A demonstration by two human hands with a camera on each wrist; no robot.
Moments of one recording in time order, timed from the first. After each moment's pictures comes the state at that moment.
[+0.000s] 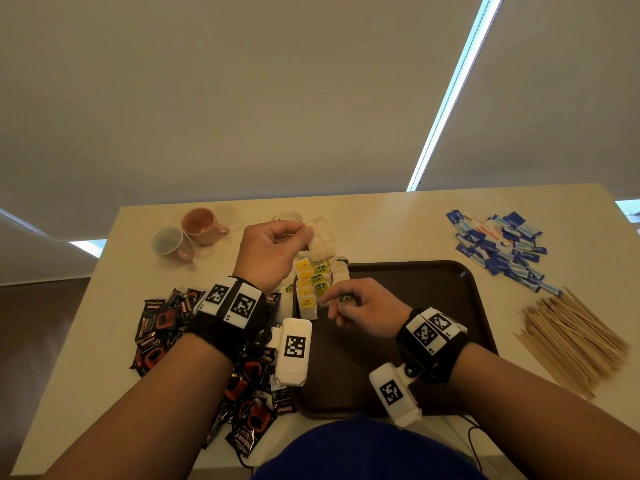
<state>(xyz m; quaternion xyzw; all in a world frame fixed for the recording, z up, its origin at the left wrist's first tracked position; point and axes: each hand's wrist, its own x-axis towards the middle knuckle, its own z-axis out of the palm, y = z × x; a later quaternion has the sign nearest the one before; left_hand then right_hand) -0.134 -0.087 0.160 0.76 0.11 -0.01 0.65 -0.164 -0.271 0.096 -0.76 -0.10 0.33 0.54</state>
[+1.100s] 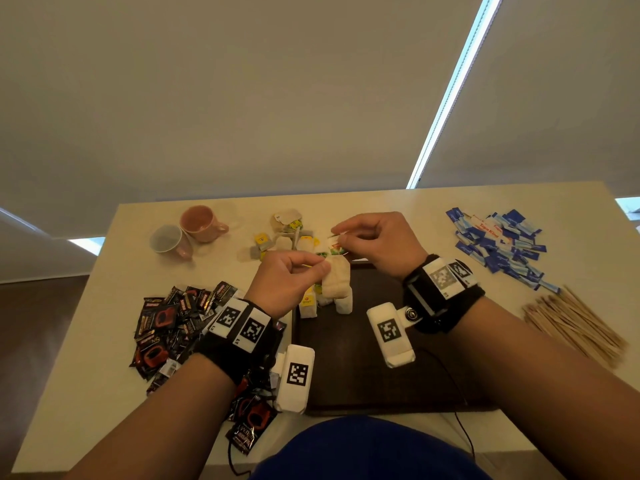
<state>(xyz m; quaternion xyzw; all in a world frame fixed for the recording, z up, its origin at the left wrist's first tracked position) -0.158 -0.090 0.133 0.79 0.03 -0.10 0.60 -0.116 -0.280 0.145 -0.78 -0.08 0.10 0.62</state>
